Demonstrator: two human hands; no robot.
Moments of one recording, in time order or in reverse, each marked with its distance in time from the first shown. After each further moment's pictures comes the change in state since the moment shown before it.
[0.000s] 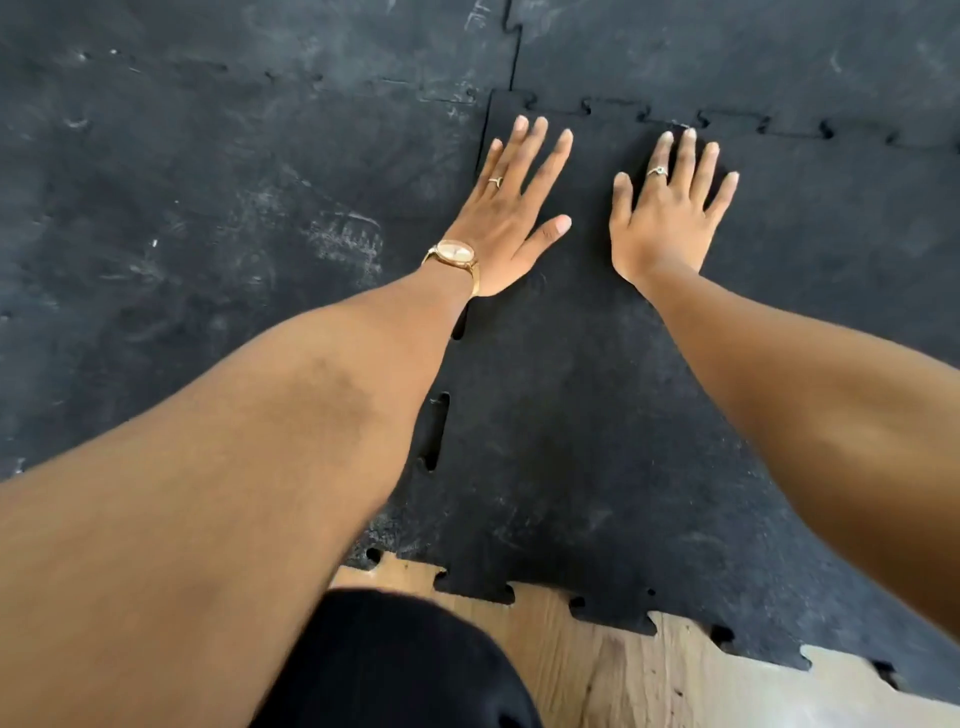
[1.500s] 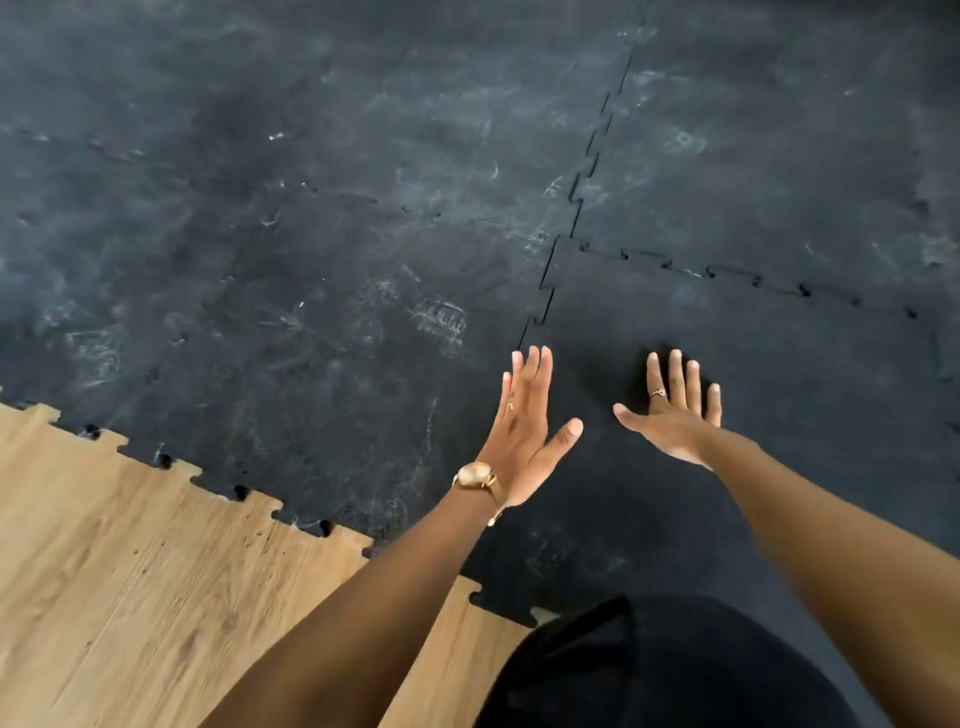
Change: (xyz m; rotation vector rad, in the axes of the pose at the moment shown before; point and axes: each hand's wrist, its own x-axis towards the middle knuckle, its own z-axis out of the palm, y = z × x) left_hand -0.151 0.088 -0.005 -0.473 0.105 -0.300; right_hand -0.092 0.033 -0.027 -0.010 -0.611 -0.143
